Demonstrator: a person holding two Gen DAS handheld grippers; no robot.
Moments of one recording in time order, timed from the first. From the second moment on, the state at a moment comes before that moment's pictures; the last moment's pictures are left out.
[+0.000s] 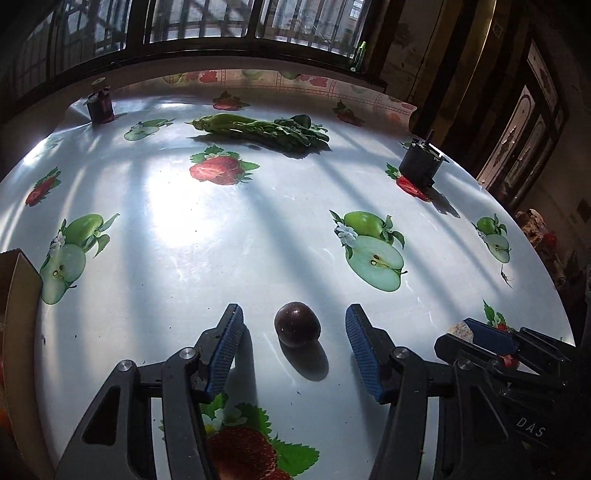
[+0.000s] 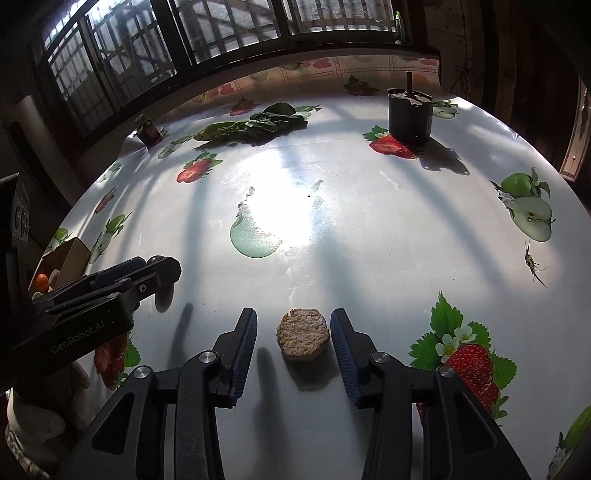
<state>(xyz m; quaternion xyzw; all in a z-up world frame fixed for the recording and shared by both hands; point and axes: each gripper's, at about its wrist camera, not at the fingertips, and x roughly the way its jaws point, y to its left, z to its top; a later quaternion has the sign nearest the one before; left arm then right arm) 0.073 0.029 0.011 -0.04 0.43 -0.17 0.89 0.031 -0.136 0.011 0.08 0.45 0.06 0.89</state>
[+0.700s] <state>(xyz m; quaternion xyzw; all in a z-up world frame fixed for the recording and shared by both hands) 0.073 0.038 0.008 -0.07 0.43 -0.20 0.88 0.027 -0.116 0.009 -0.01 0.44 0.03 0.90</state>
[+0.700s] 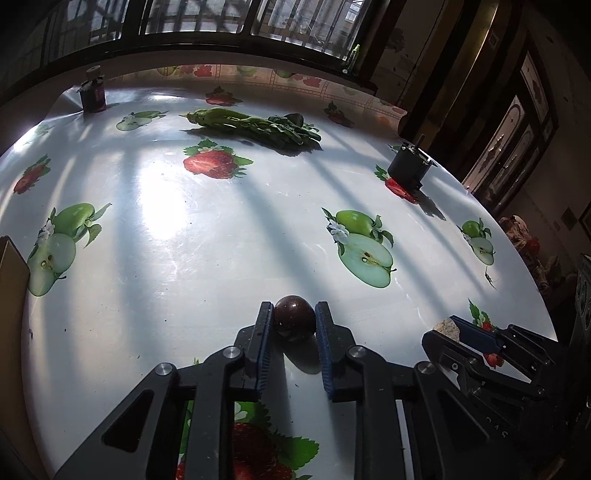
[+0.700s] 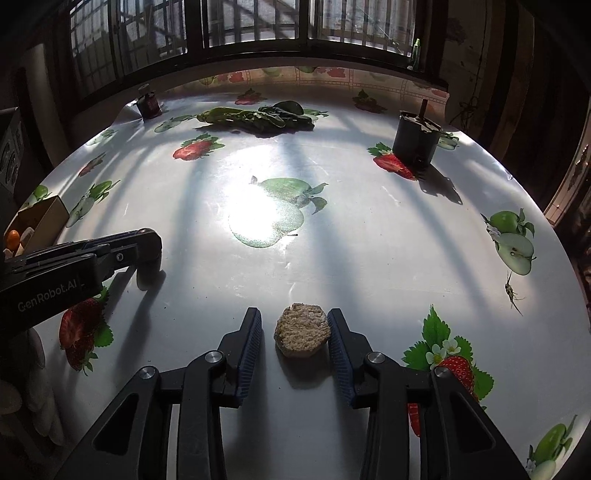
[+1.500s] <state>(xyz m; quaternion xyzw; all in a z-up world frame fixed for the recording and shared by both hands) -0.039 0.178 0.092 -0.12 0.36 -0.08 0.92 0.010 -0.106 0.029 0.04 0.38 0.07 0.92</state>
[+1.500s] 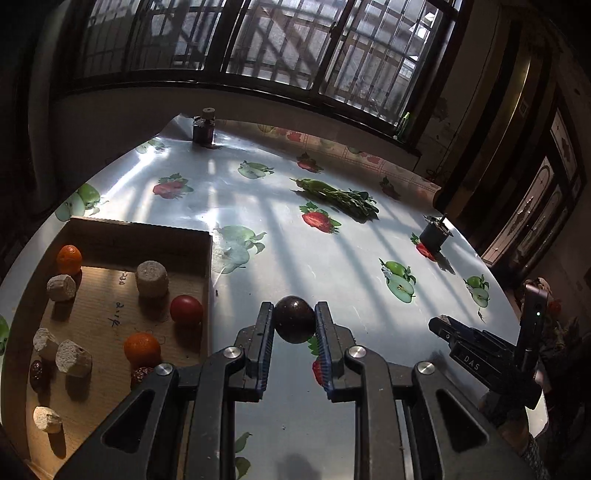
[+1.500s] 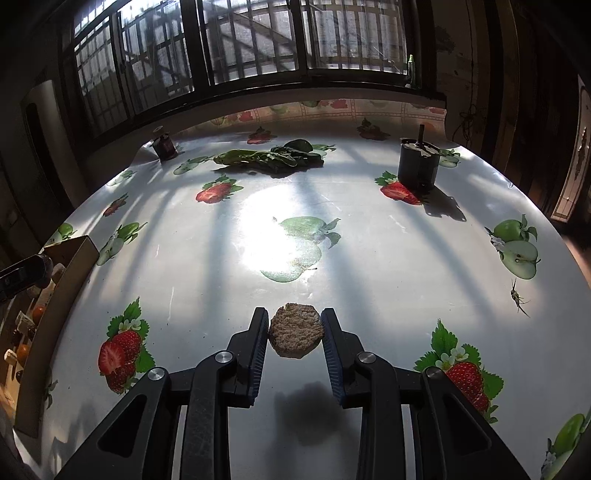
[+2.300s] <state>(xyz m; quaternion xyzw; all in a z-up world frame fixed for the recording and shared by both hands) -0.122 0.307 0.034 -0.11 0.42 0.05 0.90 -0.092 0.179 0.042 -0.09 0.40 0.34 0.85</state>
